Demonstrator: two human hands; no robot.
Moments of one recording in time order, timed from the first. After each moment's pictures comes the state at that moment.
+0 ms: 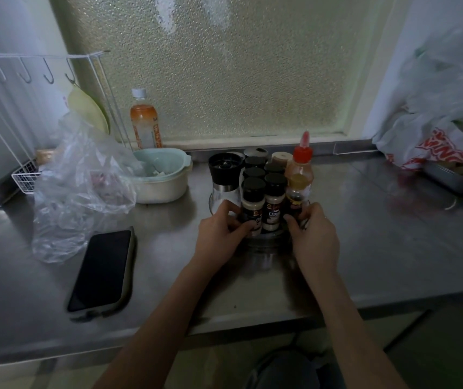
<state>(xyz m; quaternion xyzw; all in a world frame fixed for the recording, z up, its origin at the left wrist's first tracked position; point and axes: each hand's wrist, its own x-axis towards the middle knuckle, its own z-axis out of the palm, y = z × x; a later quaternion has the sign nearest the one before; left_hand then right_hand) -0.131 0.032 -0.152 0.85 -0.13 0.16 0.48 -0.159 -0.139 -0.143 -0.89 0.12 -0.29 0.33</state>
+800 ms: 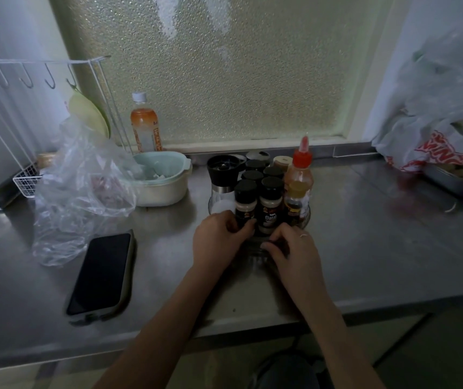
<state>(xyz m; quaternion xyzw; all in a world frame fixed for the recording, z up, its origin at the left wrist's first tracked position) -0.136 0.025 -0.145 0.89 -0.05 0.21 0.40 -0.180 -0.125 -0.162 -0.89 -0.08 -0.27 0.36</state>
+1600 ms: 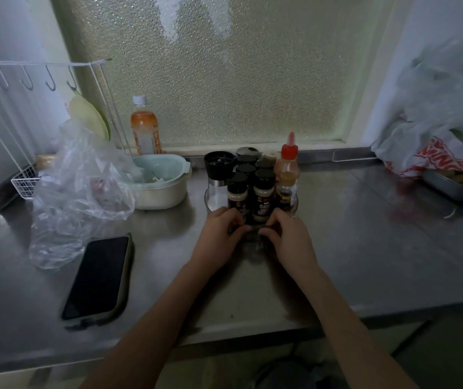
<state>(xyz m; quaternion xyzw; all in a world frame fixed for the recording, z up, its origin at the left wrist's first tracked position) -0.114 0.032 -0.149 0.88 -0.19 0.19 0.39 -0.127 -0.134 -0.156 -0.91 -0.08 -0.21 0.35</state>
